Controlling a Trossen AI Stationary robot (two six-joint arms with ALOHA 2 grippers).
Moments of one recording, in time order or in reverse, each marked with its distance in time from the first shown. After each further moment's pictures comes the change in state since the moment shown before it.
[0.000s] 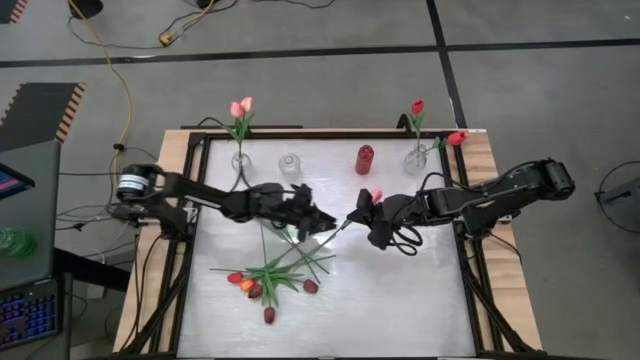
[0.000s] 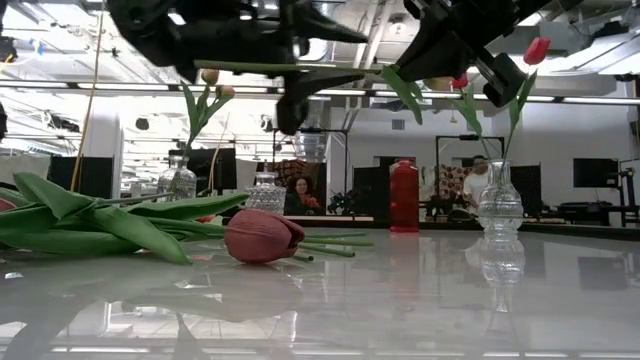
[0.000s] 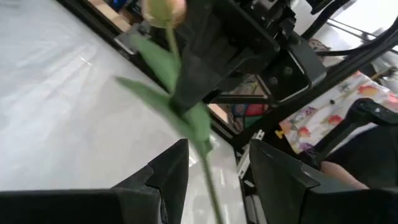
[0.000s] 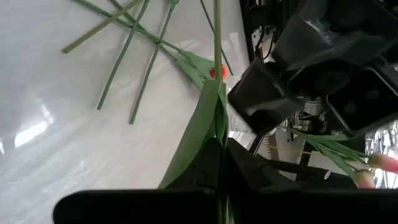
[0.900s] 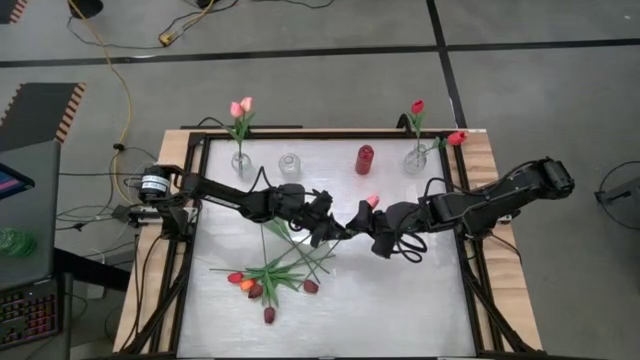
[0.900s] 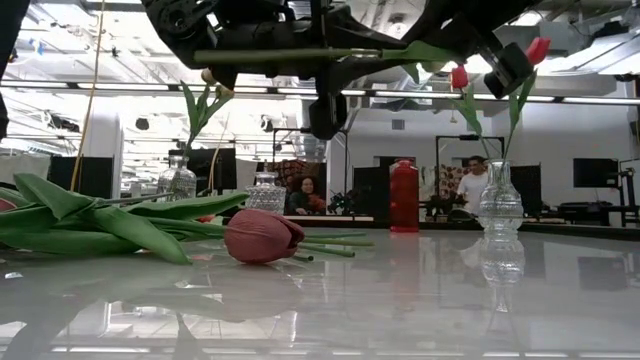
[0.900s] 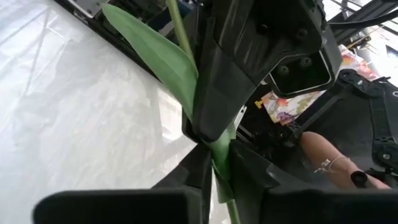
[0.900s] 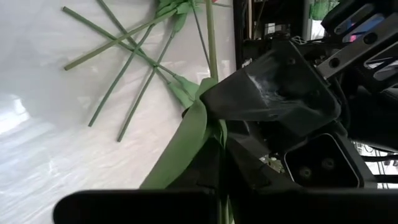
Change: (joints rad) left arm 0.000 0.152 0.169 -0.056 0.168 -0.003; right arm 0.066 0.000 0.000 0.053 0.001 -0.117
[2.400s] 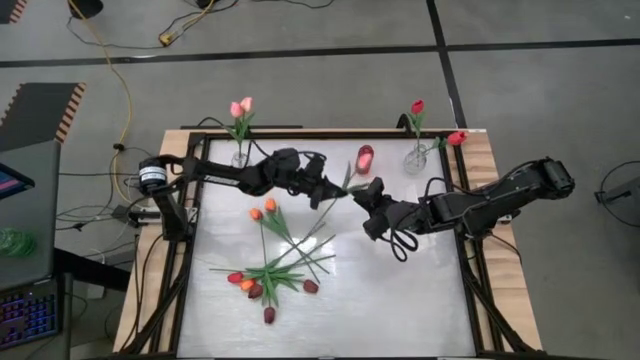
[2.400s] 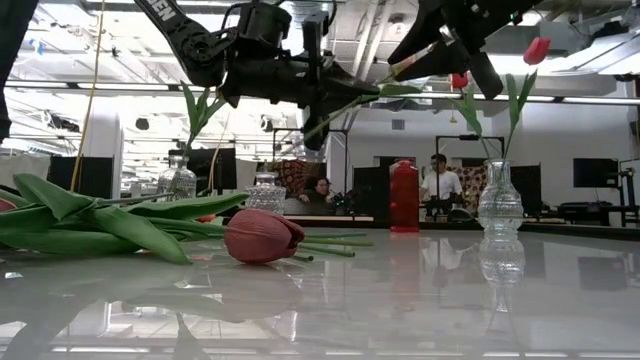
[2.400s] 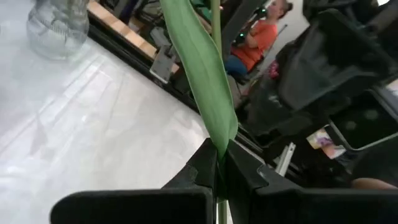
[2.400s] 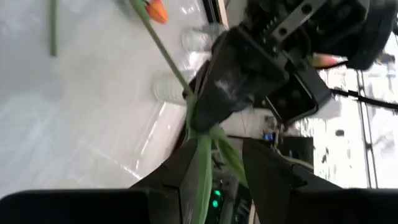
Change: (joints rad) left arm 0.267 -0.028 -0.001 -0.028 0.089 0.144; right arm -0.001 -0.002 0.000 -0.001 0.482 0.214
